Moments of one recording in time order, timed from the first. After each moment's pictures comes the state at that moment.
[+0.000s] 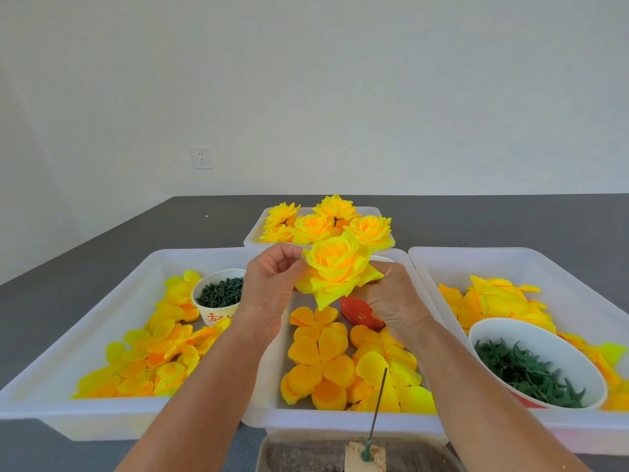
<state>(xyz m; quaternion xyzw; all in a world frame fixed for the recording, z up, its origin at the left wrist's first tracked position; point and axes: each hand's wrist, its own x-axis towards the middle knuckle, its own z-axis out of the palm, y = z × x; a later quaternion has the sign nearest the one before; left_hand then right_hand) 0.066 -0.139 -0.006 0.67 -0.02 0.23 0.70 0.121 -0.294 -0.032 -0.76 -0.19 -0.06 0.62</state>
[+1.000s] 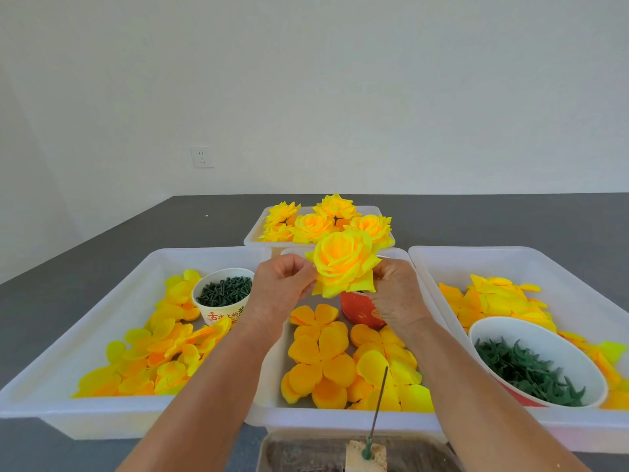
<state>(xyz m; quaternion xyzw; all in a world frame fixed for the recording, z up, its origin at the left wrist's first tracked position) 0.070 -0.141 -0.011 0.73 0.02 0.20 0.66 0.129 -0.296 -0.034 -0.78 -0.23 -0.16 0.55</state>
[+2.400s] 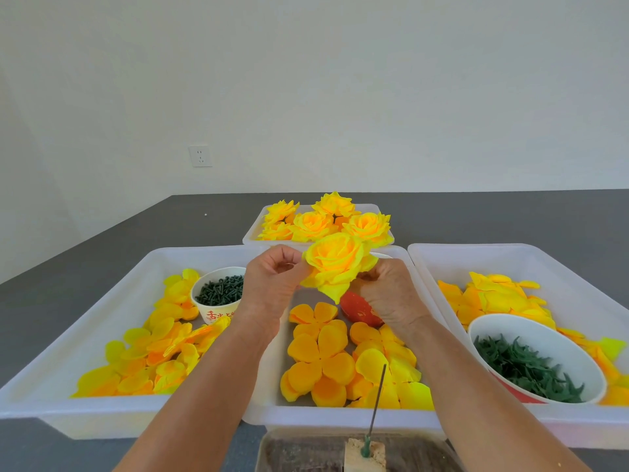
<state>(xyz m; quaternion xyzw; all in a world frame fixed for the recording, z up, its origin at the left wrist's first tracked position) 0.068 -0.140 -0.008 0.69 0.02 0.23 0.69 0.121 -0.294 -0.031 -0.78 -0.24 -0.14 0.56</state>
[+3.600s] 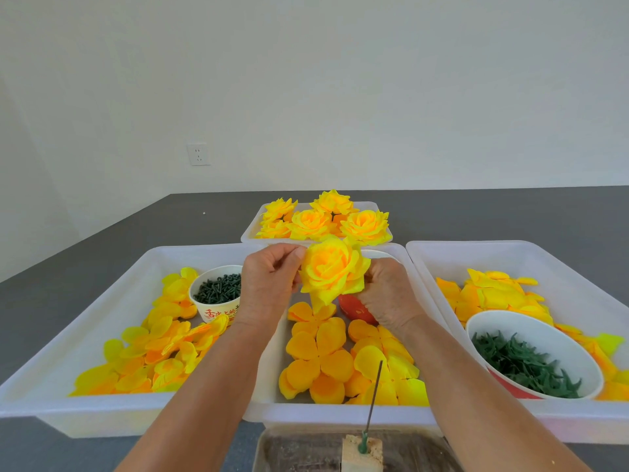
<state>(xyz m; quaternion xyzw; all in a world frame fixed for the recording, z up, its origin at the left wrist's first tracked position) 0.073 -0.138 -0.014 0.75 -0.02 0.31 0.59 0.119 -0.296 -0.031 -0.83 -0.25 -0.15 0.48</state>
